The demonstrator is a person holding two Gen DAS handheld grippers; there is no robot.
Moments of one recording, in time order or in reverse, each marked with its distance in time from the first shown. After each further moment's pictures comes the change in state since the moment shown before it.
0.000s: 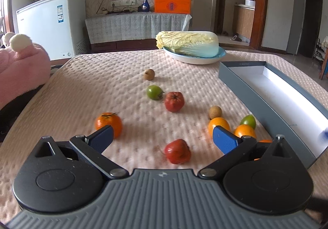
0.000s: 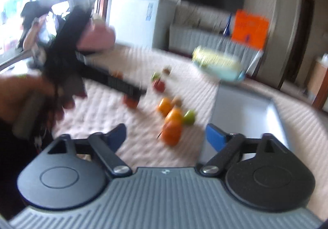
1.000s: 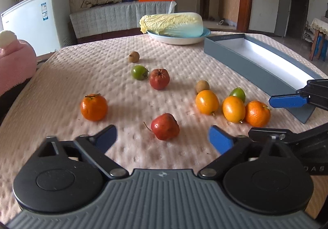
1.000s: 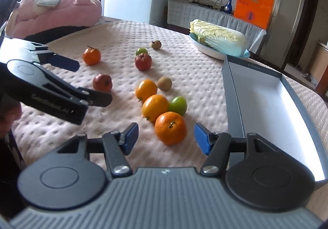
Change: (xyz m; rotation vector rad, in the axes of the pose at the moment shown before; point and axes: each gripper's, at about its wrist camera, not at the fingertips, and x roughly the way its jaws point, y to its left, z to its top) left arm -0.051 0.020 -0.065 0.104 0.069 -0.079; right arm 0.069 -0.022 0.009 -0.018 0.099 -0.039
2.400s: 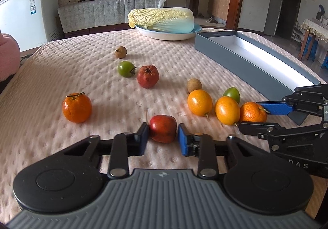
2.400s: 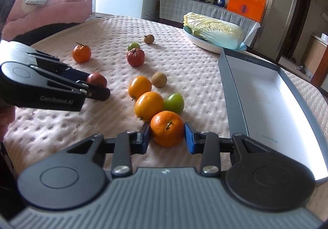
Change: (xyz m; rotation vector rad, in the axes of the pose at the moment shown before) left arm 0.014 0.015 0.001 0.000 0.018 -0.096; right arm 0.013 0.001 0.003 0.039 0.034 -0.028
